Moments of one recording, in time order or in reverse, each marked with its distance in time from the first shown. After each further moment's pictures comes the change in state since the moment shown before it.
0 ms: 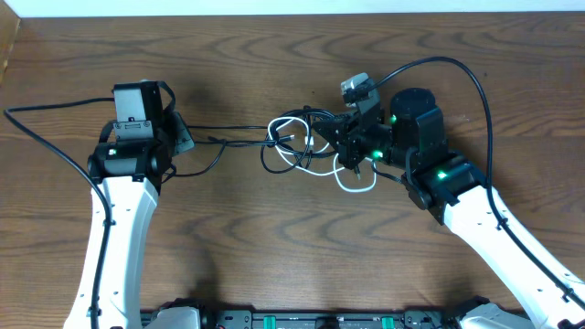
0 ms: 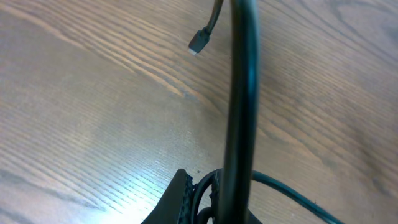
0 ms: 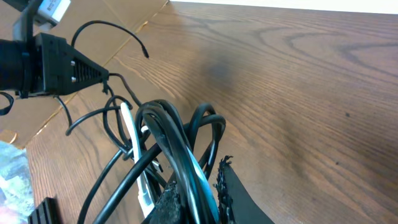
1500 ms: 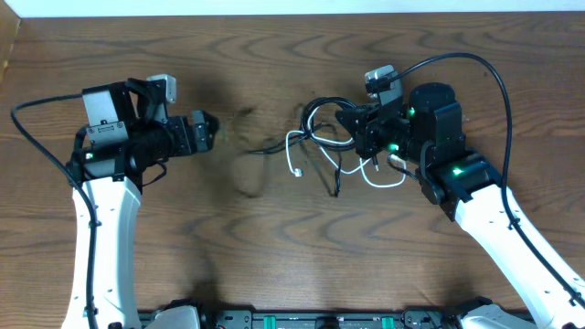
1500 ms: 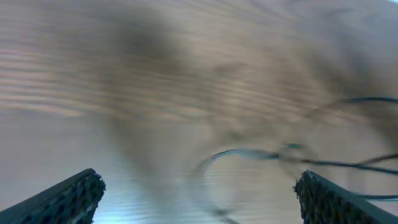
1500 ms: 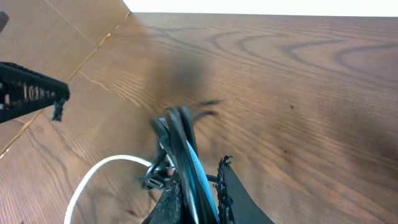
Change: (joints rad) left arm 0.124 0.000 0.000 0.026 0.550 0.354; right arm -0.077 -0.018 -0.002 -0.037 0.059 0.003
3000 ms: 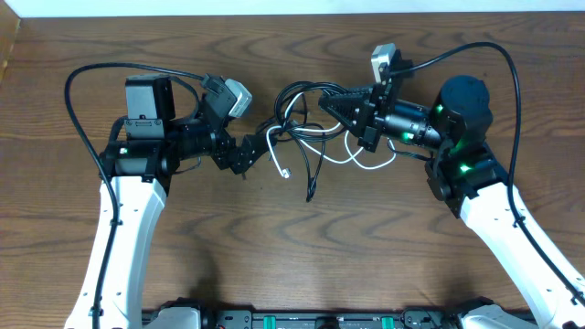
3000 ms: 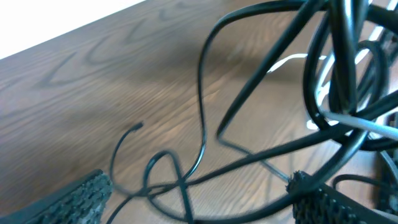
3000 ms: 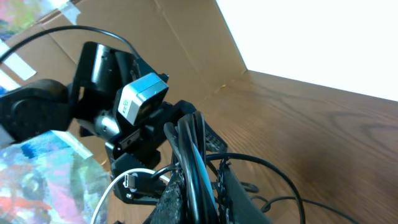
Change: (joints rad) left arm -0.195 0.000 0.000 0.075 0.485 0.502; right arm -0.047 0.000 -0.002 0.445 -0.442 0.206
